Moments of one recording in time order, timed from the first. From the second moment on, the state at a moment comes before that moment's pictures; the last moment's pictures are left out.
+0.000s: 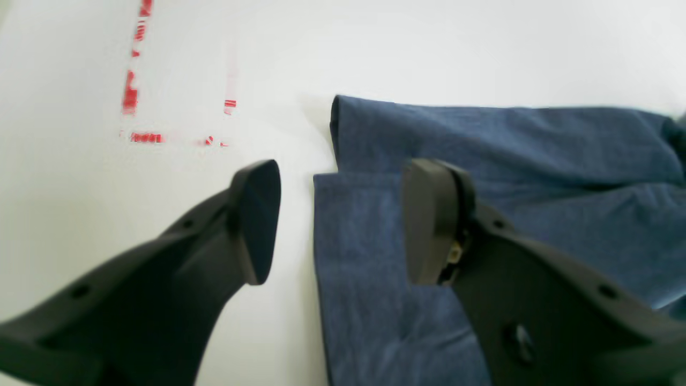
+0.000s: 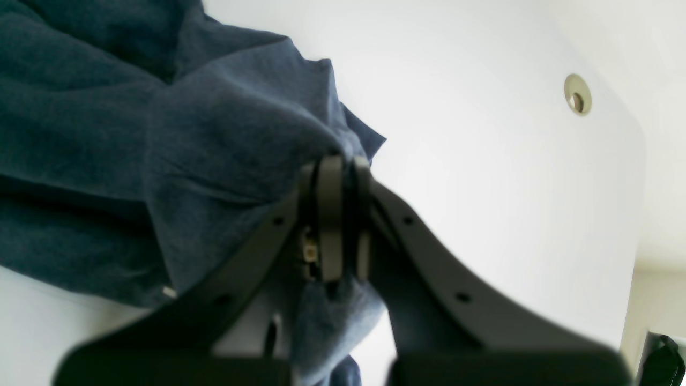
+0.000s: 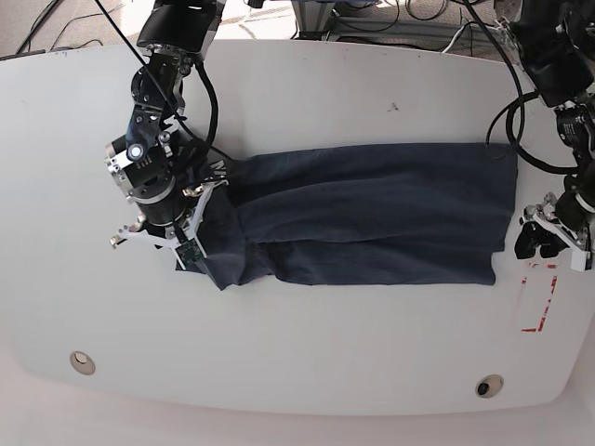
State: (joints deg) left arm -11.8 -23.3 -32.4 72.6 -31.9 -39.2 49.2; right arm 2.1 -2.0 12.2 111.7 -14.1 40.9 -53.3
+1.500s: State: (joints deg) left arm -20.3 -22.8 -27.8 44.5 -33.0 -39.3 45.3; right arm 2.1 -2.1 12.2 111.7 -14.1 40.9 -53.3
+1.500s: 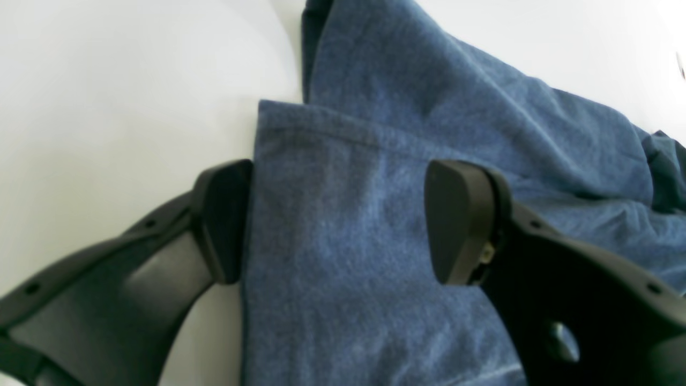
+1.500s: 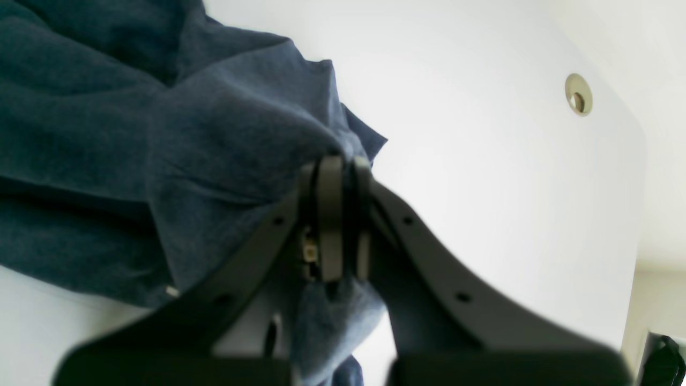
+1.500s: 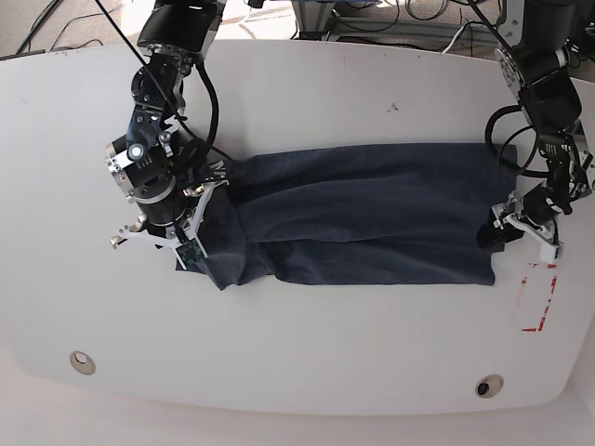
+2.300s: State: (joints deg) left arm -14.8 -23.1 -31.8 50.1 -34.6 -40.1 49.2; right arm 2.1 -2.1 12.2 111.7 -14.1 40.9 -53.3
